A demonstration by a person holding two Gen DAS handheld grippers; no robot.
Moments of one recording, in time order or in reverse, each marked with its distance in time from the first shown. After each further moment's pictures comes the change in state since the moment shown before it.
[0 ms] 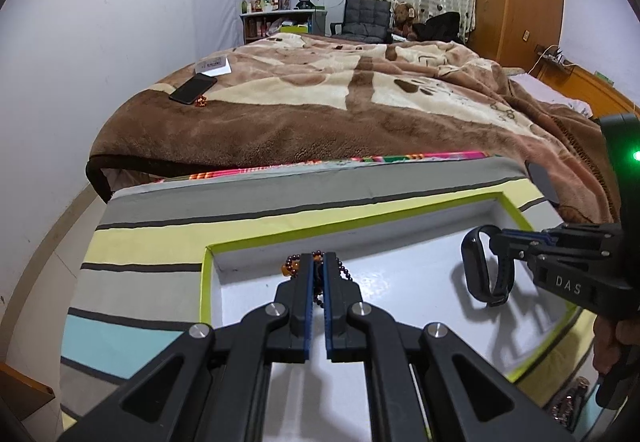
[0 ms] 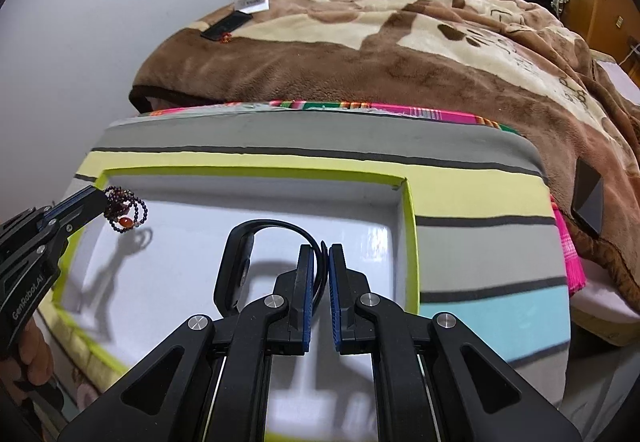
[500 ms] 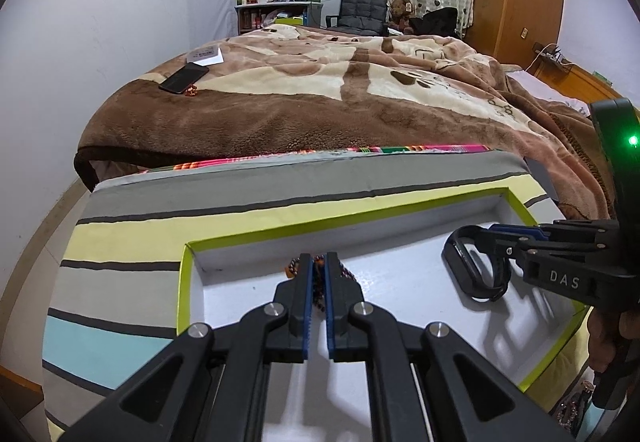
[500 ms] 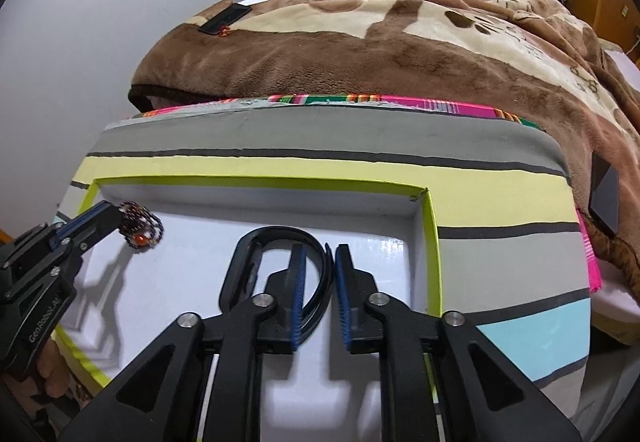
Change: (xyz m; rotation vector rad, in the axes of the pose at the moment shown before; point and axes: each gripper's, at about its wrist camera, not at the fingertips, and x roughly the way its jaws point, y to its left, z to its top) left arm 0.014 0.001 -0.001 -0.011 0.020 -0.035; right arm 0.015 -0.001 0.008 0.030 0.026 0.041
